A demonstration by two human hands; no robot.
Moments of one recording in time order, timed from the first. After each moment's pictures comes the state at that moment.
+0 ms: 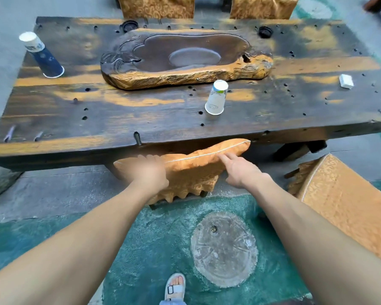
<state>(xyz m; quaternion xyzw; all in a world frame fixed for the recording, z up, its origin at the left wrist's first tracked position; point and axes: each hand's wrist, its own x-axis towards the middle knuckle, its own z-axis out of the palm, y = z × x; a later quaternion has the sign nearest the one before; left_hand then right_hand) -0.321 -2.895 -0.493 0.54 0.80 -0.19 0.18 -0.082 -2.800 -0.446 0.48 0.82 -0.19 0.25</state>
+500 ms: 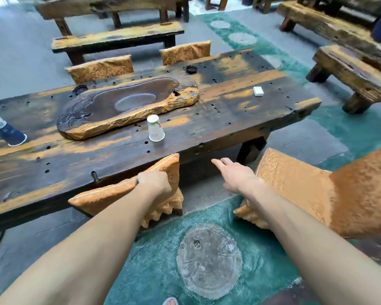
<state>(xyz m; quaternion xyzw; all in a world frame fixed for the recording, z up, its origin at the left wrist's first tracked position) -0.106 -2.874 -0.344 0.64 0.71 -0.25 0.16 0.141 -2.852 -0.330 0.56 0.80 -0.14 0.17</state>
